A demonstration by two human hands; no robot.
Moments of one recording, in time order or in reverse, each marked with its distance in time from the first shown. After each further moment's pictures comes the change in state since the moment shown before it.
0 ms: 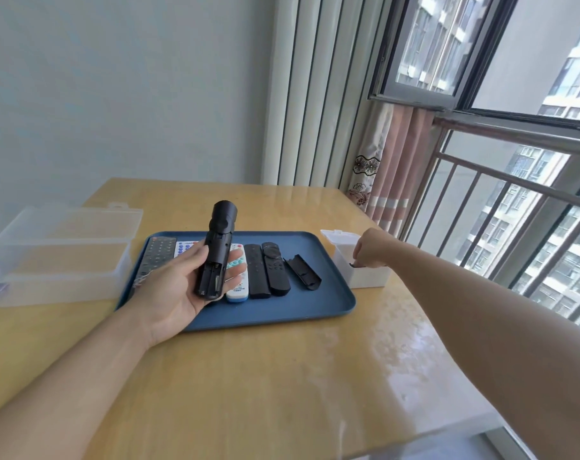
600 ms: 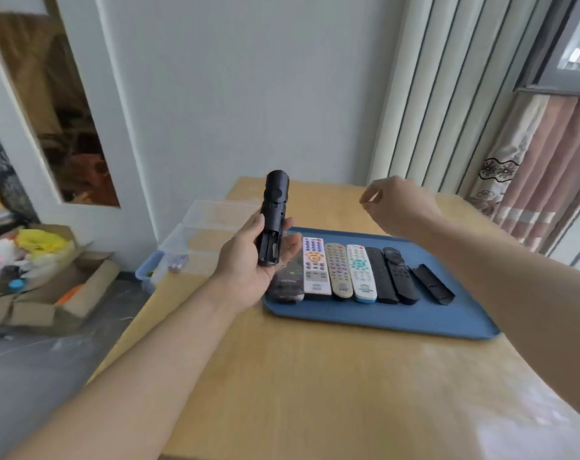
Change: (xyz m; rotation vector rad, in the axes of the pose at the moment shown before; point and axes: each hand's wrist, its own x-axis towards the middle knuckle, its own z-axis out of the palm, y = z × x) left_hand -0.032 0.062 -0.052 -0.215 0.284 0.229; right_hand -0.098 -0.198 -0.076 0.353 0.447 -0.454
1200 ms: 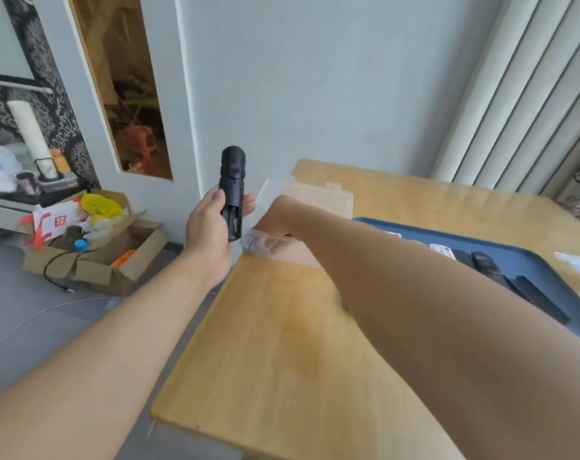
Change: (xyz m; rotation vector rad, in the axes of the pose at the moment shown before) left_hand 0.022 0.098 -0.135 0.291 0.319 0.349; right_hand 0.008 -0.267 0.137 0.038 -0.721 -0.318
